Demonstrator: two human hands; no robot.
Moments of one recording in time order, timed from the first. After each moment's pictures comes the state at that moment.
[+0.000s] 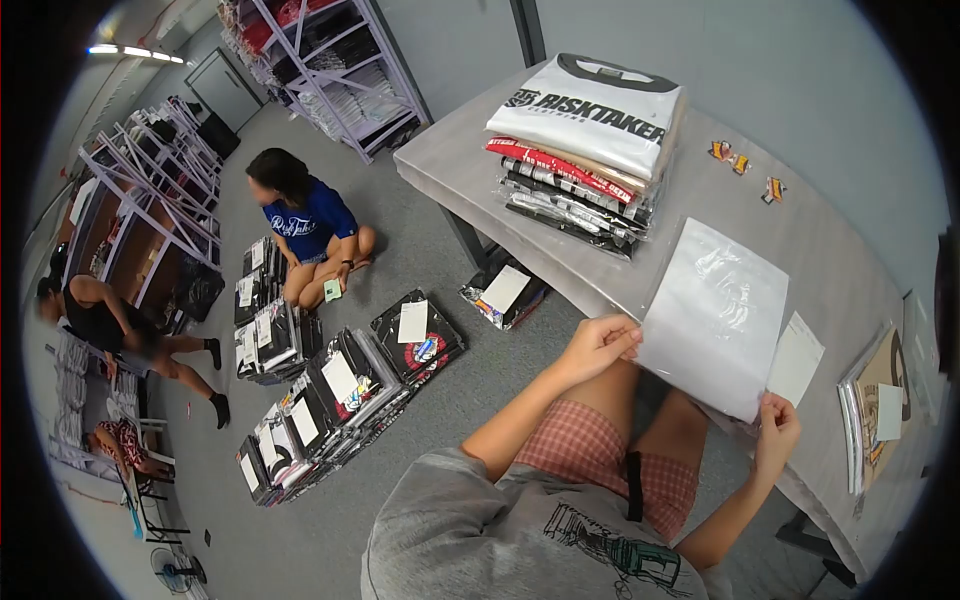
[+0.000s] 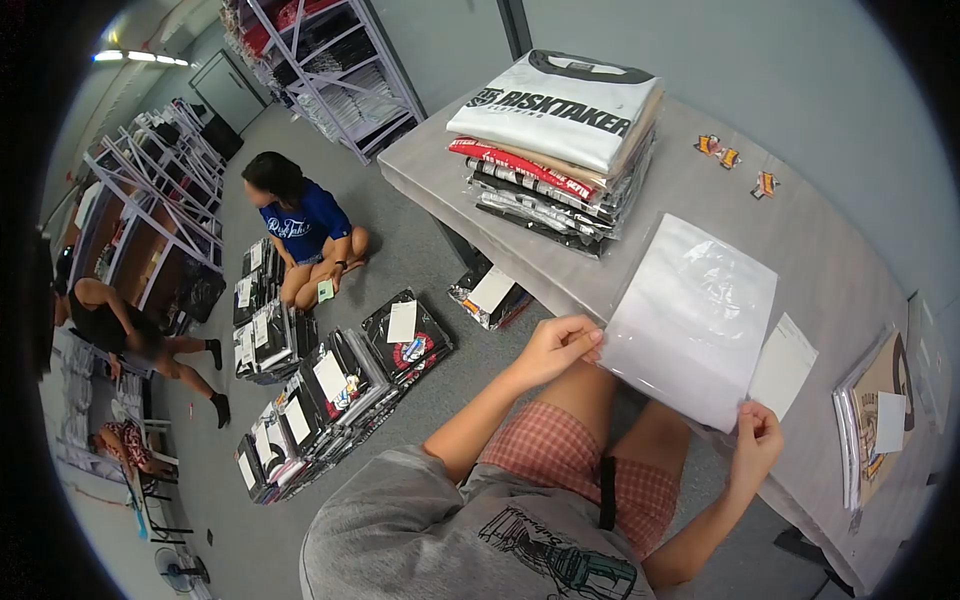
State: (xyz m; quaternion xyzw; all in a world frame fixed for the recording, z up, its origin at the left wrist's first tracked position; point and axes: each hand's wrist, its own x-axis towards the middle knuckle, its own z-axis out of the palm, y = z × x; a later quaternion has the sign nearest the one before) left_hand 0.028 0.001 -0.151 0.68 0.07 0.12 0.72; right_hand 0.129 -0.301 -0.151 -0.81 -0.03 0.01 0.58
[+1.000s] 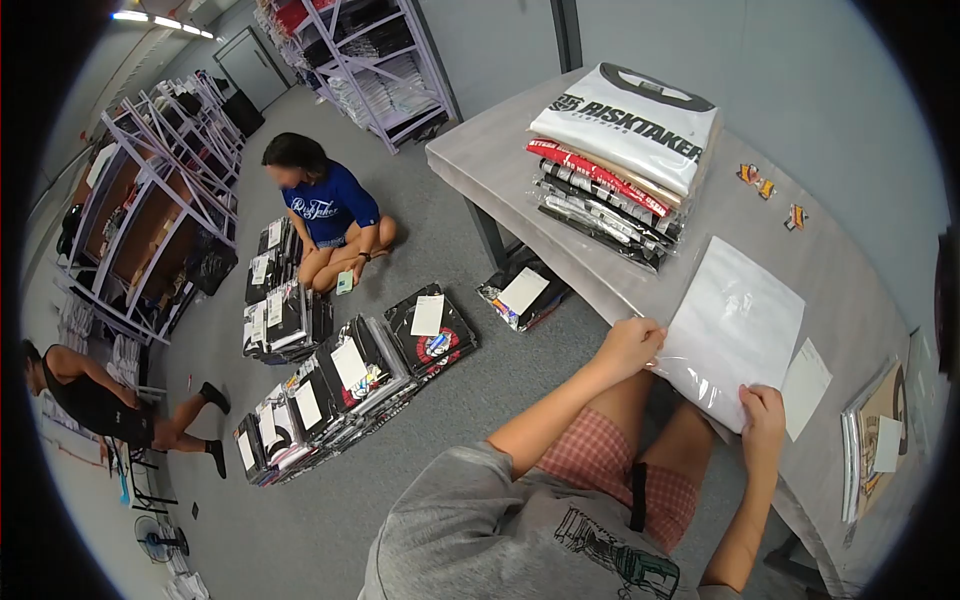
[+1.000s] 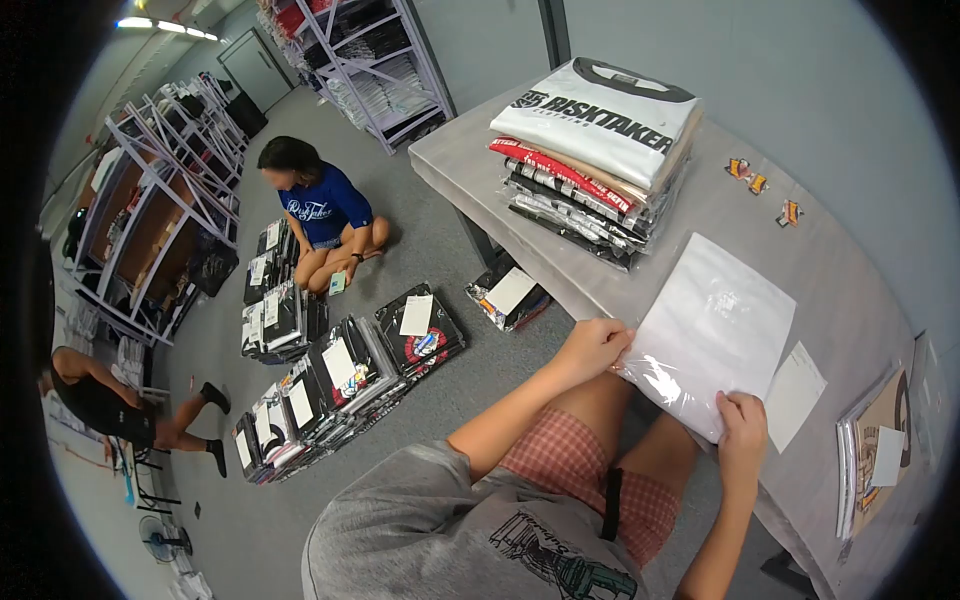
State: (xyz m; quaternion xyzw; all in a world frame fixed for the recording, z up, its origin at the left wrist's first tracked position) left_hand 0.047 -0.004 -0.142 0.76 0.17 0.13 0.61; right_hand 0.137 -0.258 -0.127 -0.86 -0.45 -0.08 0.23
